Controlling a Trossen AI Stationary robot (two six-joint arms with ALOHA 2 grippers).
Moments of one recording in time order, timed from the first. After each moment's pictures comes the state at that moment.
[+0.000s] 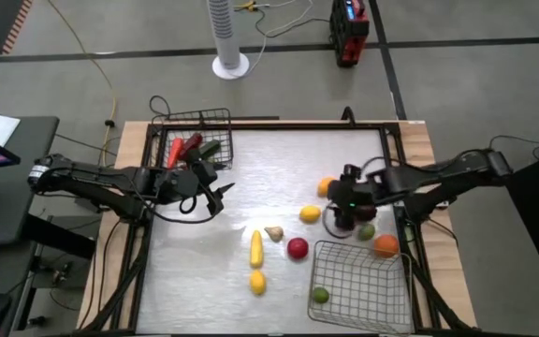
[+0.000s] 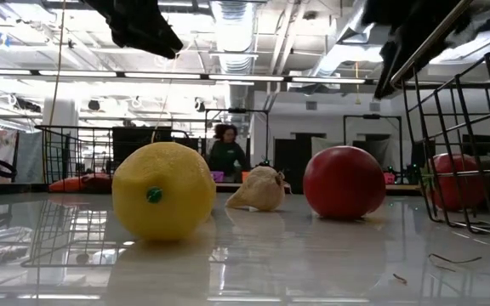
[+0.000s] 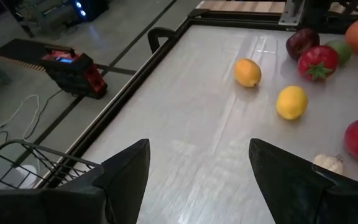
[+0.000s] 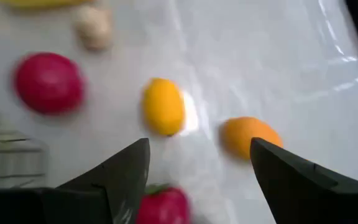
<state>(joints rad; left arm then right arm) -0.11 1.04 0.87 -0.40 -0.59 -0.18 0.16 1.20 0.99 -0.88 0.32 0.27</state>
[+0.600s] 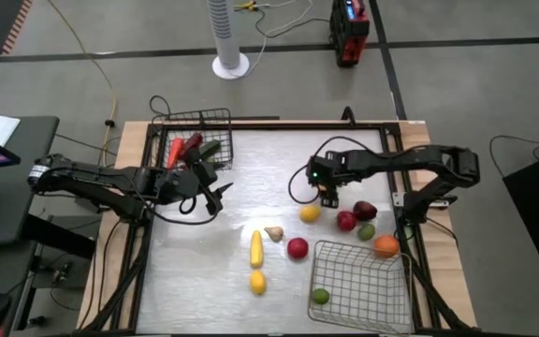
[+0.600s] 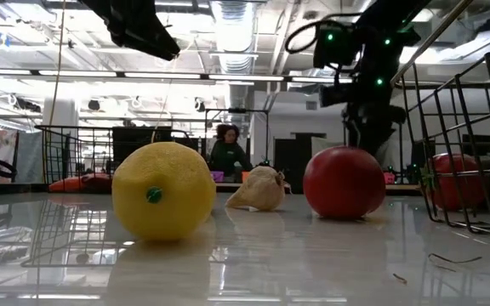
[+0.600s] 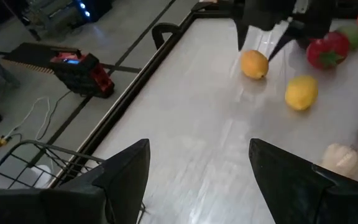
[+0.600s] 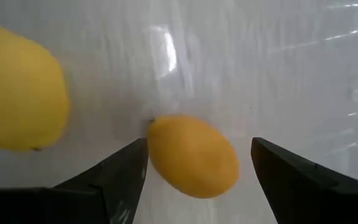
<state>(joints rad) -0.11 1.04 0.87 -0.43 -0.61 -0.14 -0.20 1.52 0.98 -0.76 0.21 -0.11</state>
